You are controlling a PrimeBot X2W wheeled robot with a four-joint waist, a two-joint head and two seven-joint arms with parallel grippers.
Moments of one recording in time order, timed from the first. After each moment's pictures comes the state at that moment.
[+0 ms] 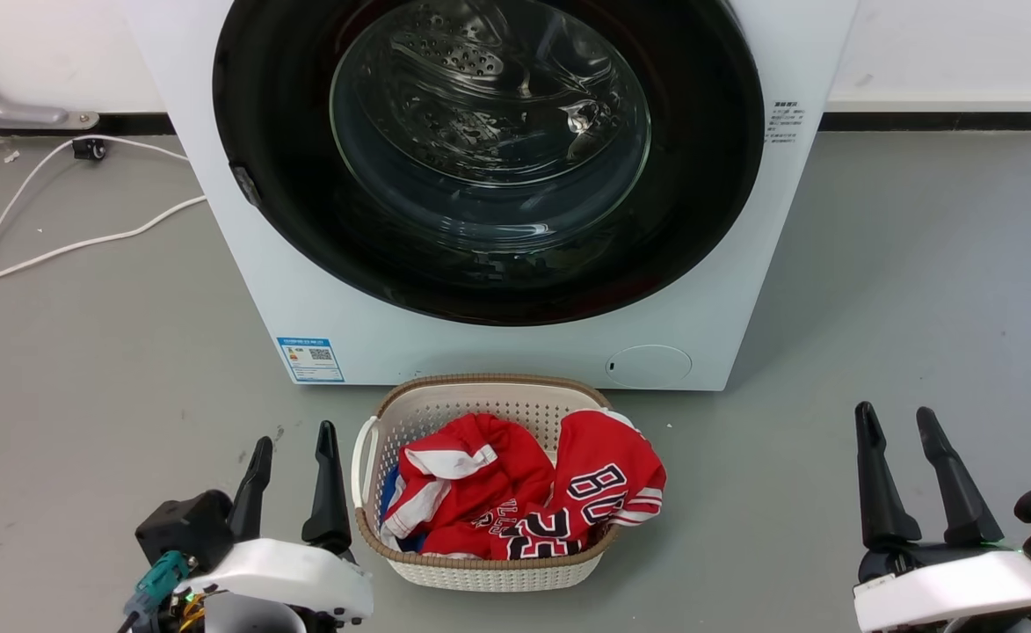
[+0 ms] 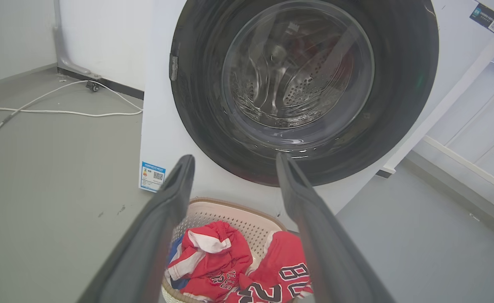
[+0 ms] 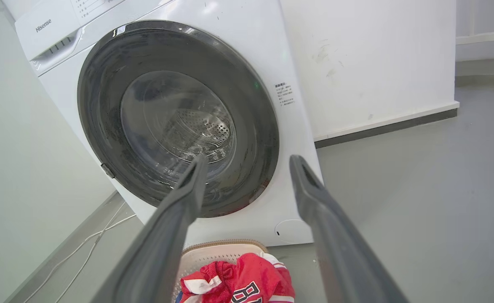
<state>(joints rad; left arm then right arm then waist) -0.01 0.11 -0.14 0.07 -0.49 0.13 -0.15 0.06 -0.05 -0.03 -0.02 0.40 0.13 -0.15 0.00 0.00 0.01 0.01</state>
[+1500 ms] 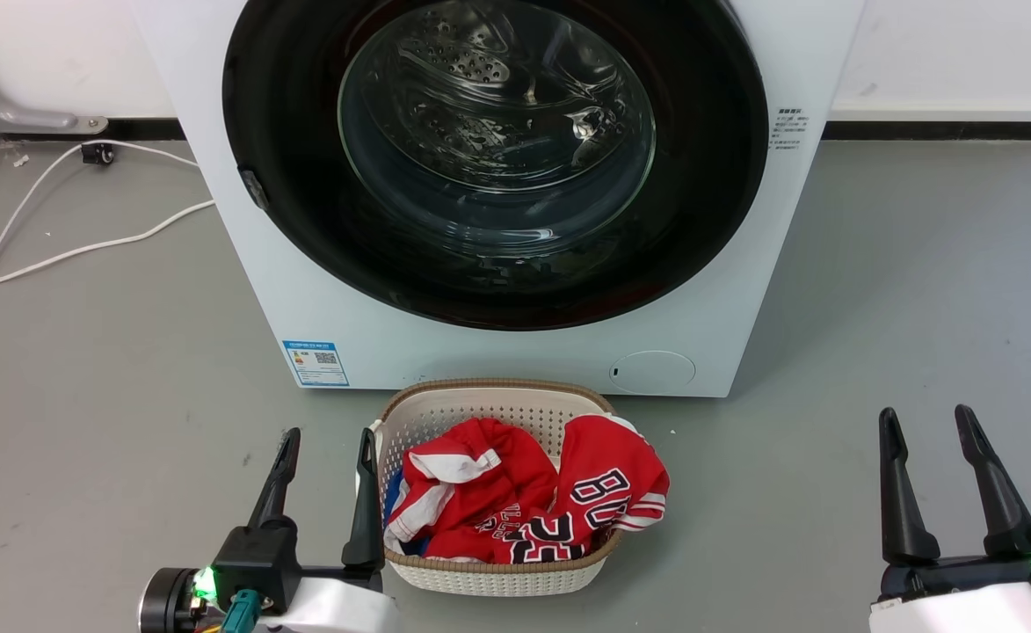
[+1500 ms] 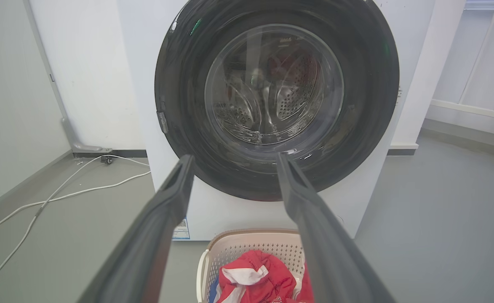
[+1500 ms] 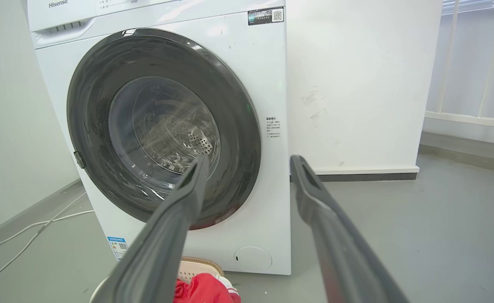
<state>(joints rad) 0.03 0.08 -0.17 0.03 -0.13 0.11 -0.24 0.11 -0.05 -0.06 -0.10 0.15 0.13 -0.24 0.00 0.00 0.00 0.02</state>
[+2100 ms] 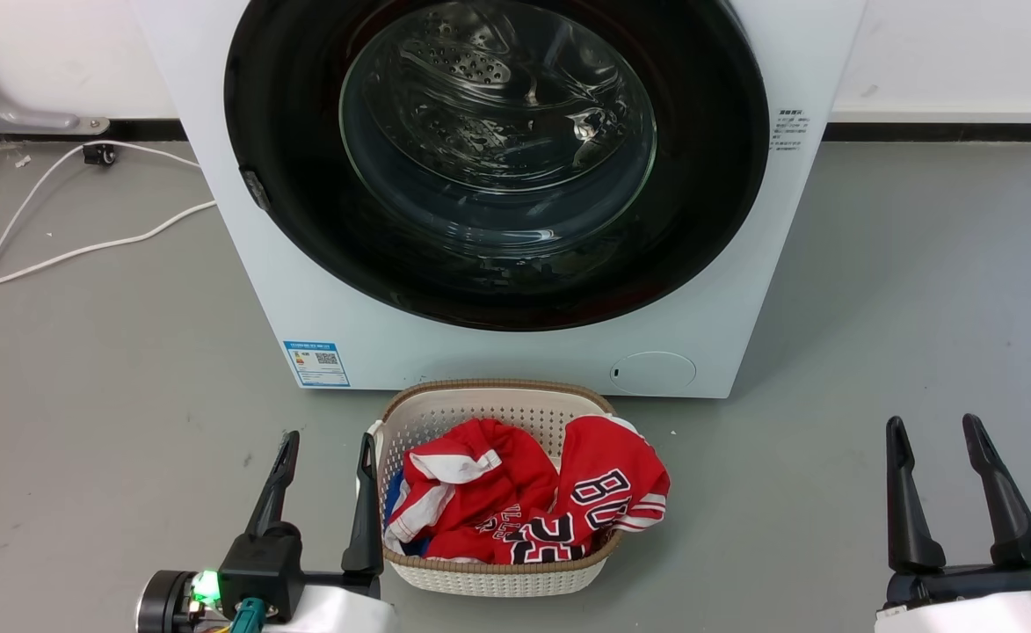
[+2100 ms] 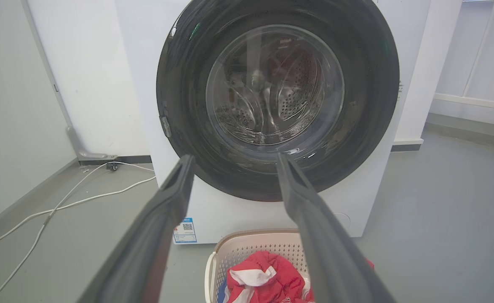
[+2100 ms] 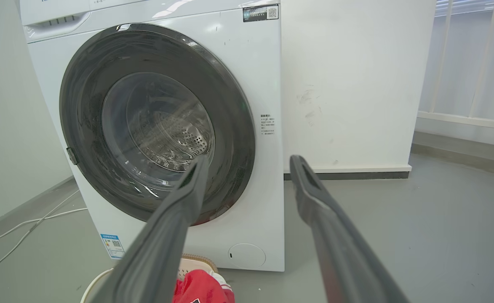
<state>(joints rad) 0.05 0.06 -0.14 0.04 -0.06 0.08 -0.26 0.12 -0.05 -0.08 -0.09 0.13 0.13 -0.26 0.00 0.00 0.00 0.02</state>
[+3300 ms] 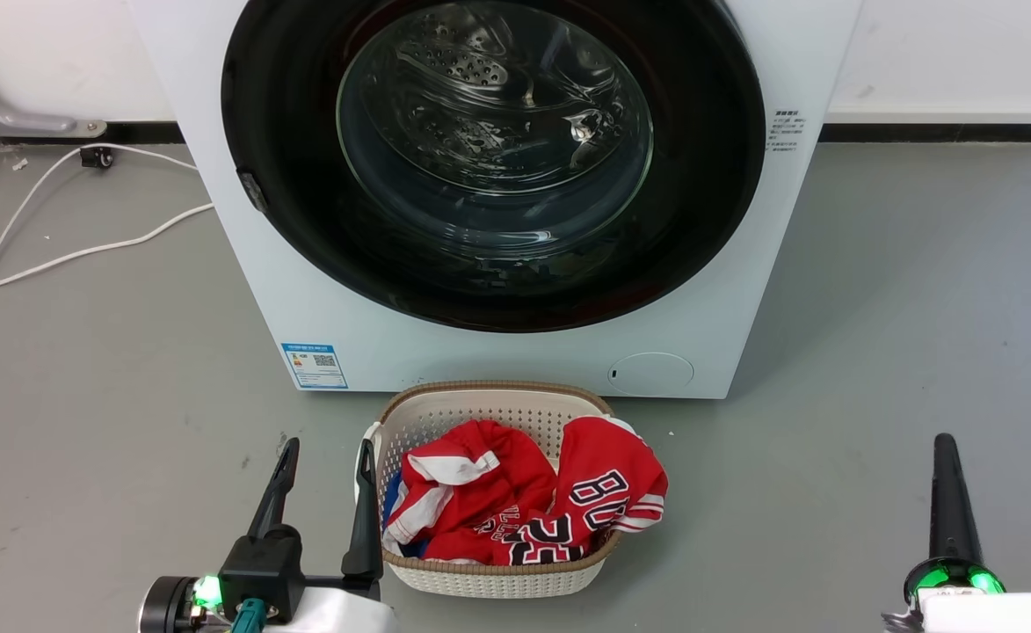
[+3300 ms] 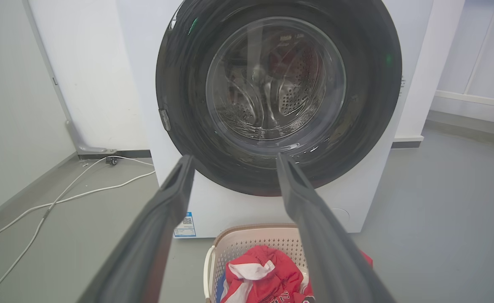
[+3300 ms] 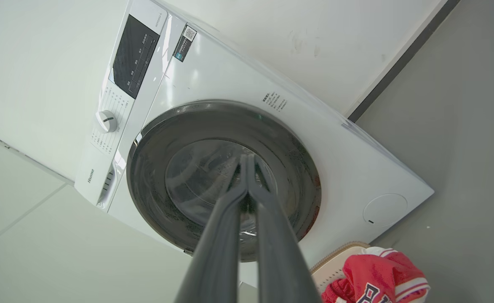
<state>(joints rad) 0.05 0.05 -0.13 0.06 -0.06 0.08 -0.26 0.11 -0.05 -0.03 -0.01 0.98 0.13 -0.26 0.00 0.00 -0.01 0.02</state>
